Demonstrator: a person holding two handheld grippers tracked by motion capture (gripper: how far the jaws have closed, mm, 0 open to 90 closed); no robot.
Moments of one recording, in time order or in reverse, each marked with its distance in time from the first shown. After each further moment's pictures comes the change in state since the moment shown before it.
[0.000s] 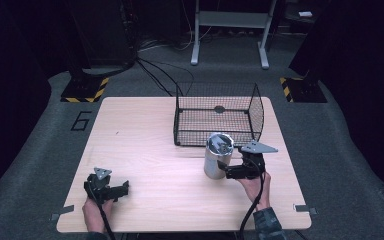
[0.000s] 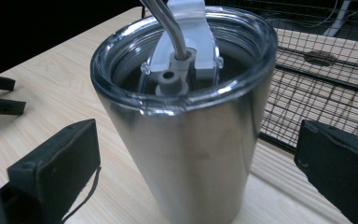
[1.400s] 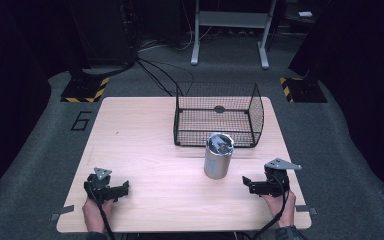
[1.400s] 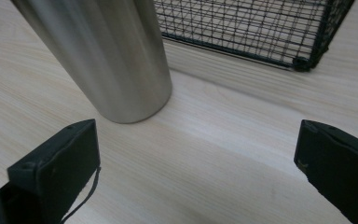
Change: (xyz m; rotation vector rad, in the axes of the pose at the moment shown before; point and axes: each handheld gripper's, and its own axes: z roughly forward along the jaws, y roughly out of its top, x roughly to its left) left arm 0.000 0.000 0.000 -0.003 0.001 0.004; right arm -0.035 -0.058 -0.049 0.149 -0.155 0.089
